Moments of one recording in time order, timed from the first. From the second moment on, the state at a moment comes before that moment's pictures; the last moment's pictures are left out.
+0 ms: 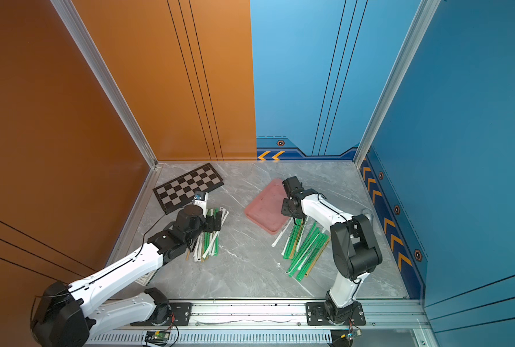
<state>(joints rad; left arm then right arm) -0.61 1.10 0.69 -0.16 -0.38 -0.28 0.37 1.75 1.22 -0.63 0.09 0.55</state>
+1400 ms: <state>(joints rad) -0.55 1.03 0.65 -0.47 -0.14 -0.37 0.59 1.81 1.23 -0.64 0.06 0.50</state>
